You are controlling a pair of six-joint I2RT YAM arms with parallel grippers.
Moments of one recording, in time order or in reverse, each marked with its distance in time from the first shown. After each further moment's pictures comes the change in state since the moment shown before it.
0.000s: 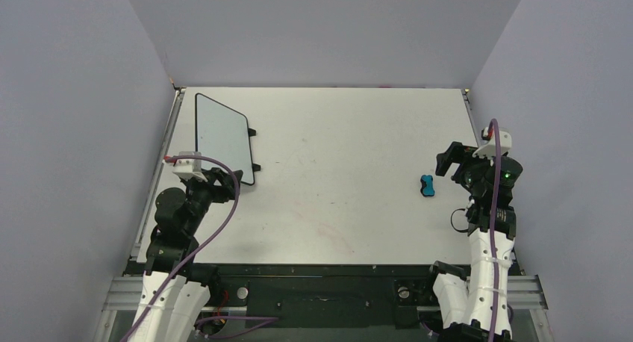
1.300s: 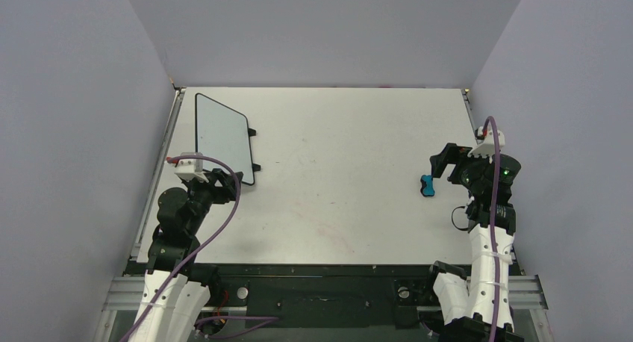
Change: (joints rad) left arm 0.005 0.004 -0.024 0.001 -0.007 0.003; right arm 0.000 0.034 -0.001 -0.006 -0.100 -0.027
